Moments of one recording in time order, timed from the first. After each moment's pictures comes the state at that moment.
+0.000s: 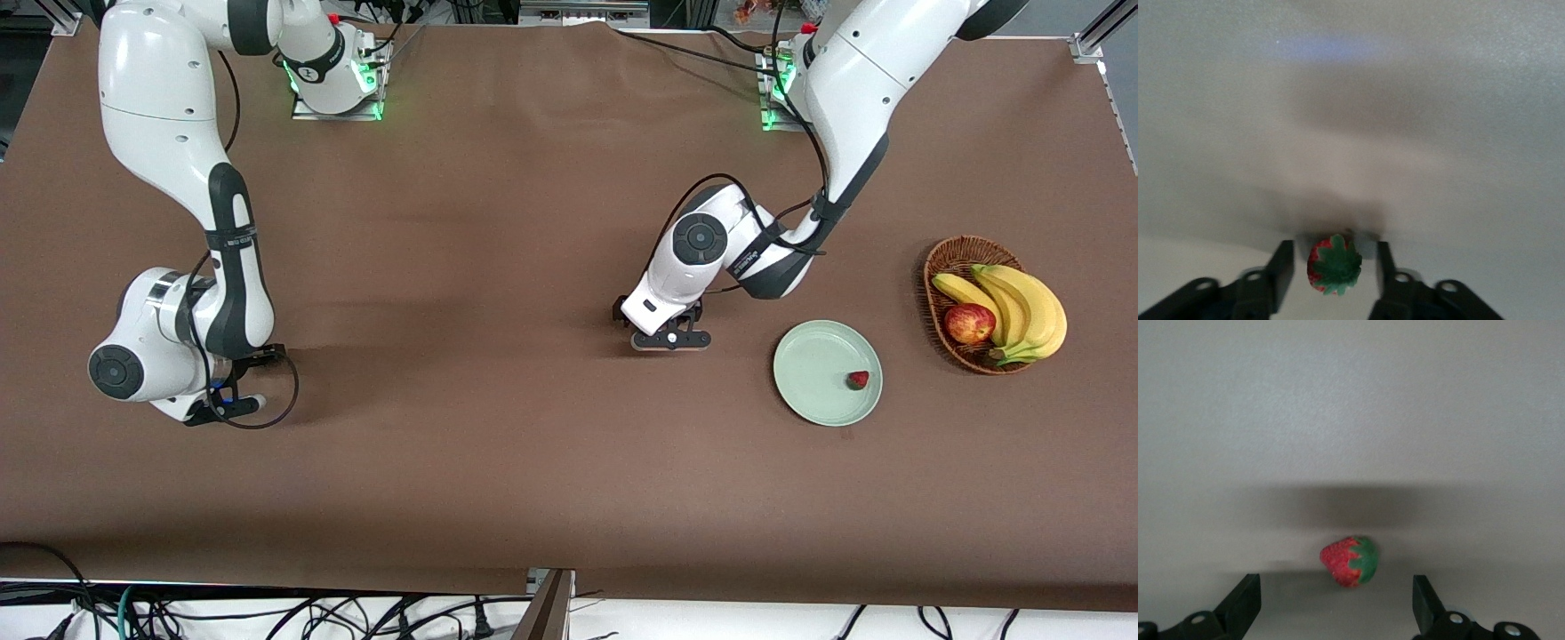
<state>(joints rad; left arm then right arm) -0.15 0.69 -0.46 -1.81 0.36 2.46 -0.82 0.33 0.82 -0.46 -1.56 0.30 2.00 -0.45</state>
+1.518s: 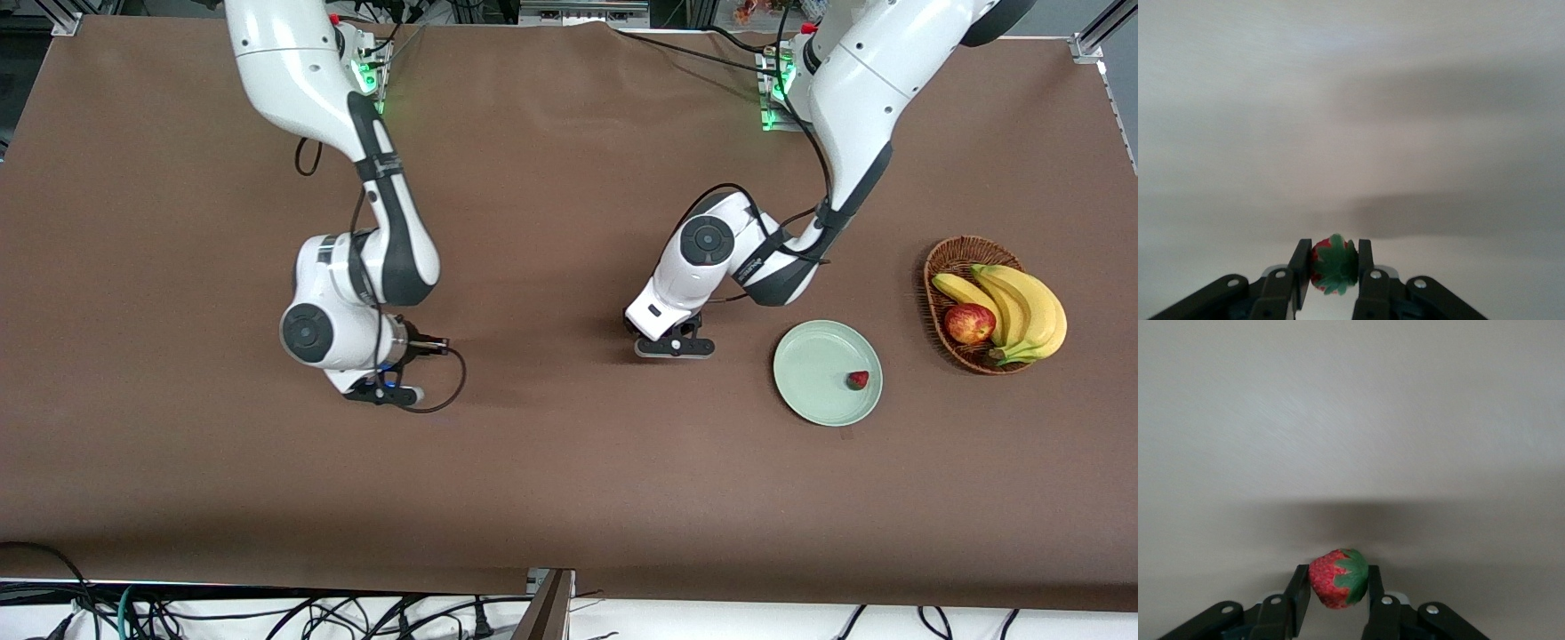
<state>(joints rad) -0.12 0.67 -0.46 -1.81 0.40 2.47 -0.81 0.76 0.76 -0.44 -1.52 0.58 2.06 0.26</state>
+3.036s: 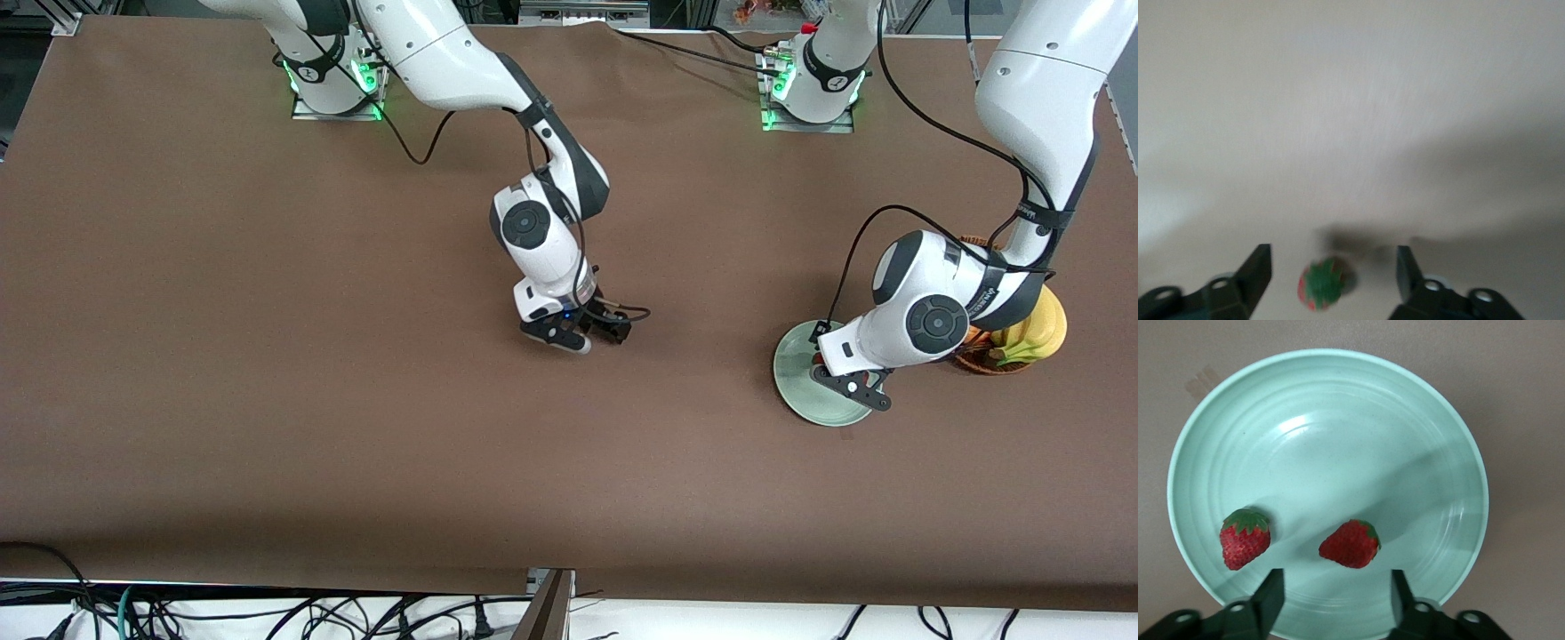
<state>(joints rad) 0.33 0.62 -0.46 -1.82 0.40 2.16 0.12 0.93 0.93 -0.24 -1.34 0.52 2.52 0.83</state>
